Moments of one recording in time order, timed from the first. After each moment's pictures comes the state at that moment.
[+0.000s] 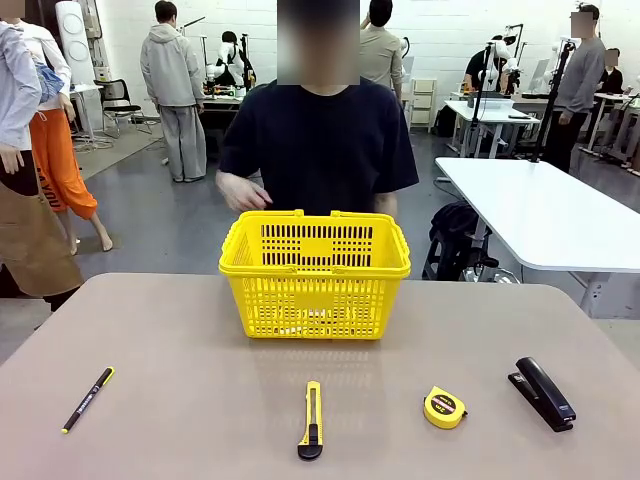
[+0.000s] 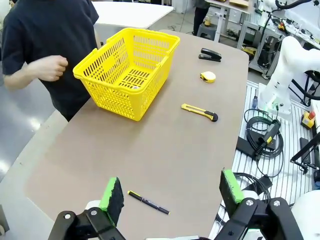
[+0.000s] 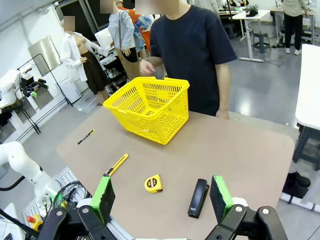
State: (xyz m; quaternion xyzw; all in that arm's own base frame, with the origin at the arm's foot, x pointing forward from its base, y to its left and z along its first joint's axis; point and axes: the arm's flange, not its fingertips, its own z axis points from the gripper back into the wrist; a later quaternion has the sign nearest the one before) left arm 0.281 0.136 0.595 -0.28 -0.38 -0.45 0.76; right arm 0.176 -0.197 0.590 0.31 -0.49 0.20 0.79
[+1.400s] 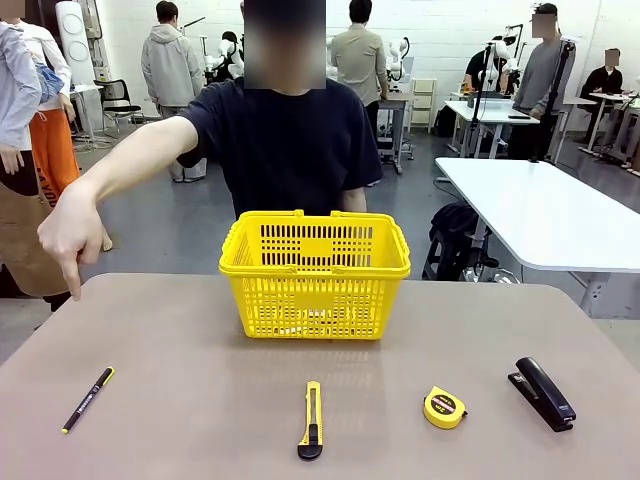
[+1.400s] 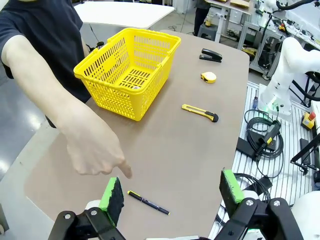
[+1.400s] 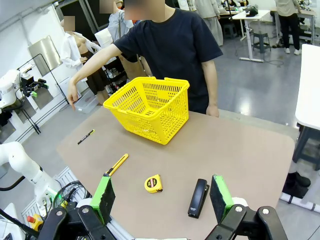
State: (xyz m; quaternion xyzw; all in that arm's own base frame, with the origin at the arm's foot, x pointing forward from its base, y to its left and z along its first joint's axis) left arm 0.282 0.136 0.595 -0.28 -0.38 -0.45 0.76; right arm 0.176 -0.197 0.590 0.31 -0.49 0.20 0.79
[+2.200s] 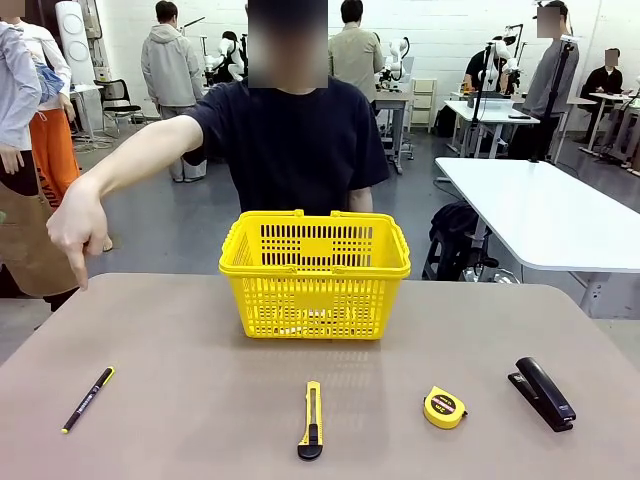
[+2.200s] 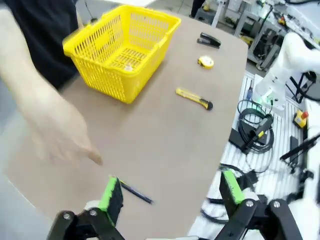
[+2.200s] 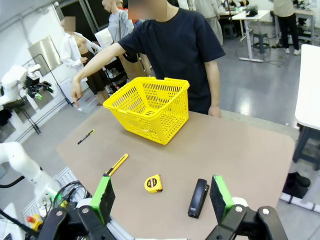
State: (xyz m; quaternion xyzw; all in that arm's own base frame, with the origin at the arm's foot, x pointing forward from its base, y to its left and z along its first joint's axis) left arm 0.314 0.092 0.580 -0.29 -0.28 -0.42 0.82; right arm 0.176 -0.197 0.590 0.31 -0.49 0.20 0.79
